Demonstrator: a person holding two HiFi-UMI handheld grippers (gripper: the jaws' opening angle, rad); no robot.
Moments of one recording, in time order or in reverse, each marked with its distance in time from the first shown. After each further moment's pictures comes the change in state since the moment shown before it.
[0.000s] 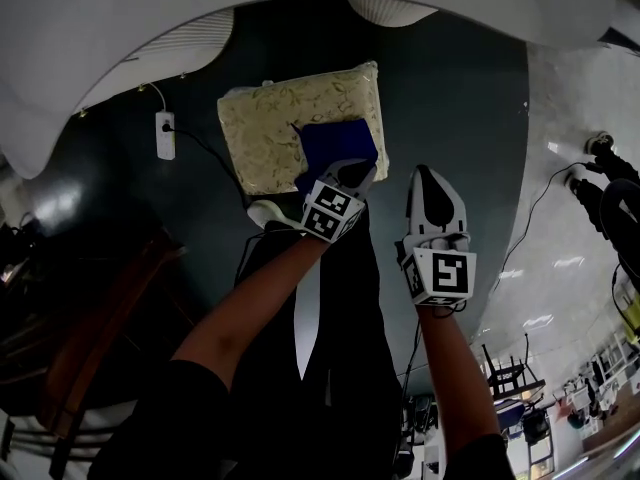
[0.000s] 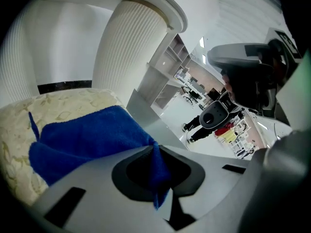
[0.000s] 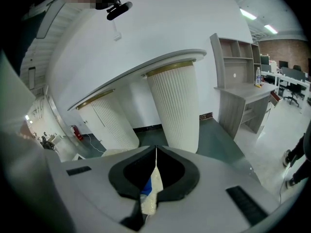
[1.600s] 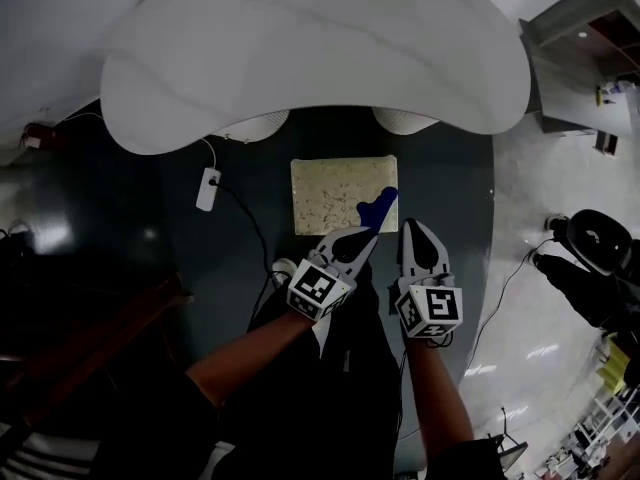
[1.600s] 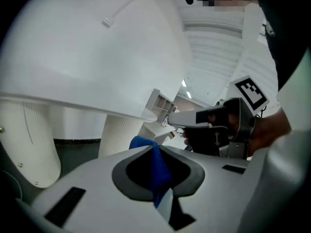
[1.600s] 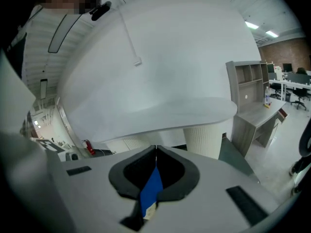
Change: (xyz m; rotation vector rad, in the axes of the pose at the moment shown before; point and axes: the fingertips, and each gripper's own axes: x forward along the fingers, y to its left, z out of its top) left arm -0.319 -0.098 0.170 0.123 -0.450 -0.022; right arm -0.116 0.174 0.176 -0.010 -0.154 0.084
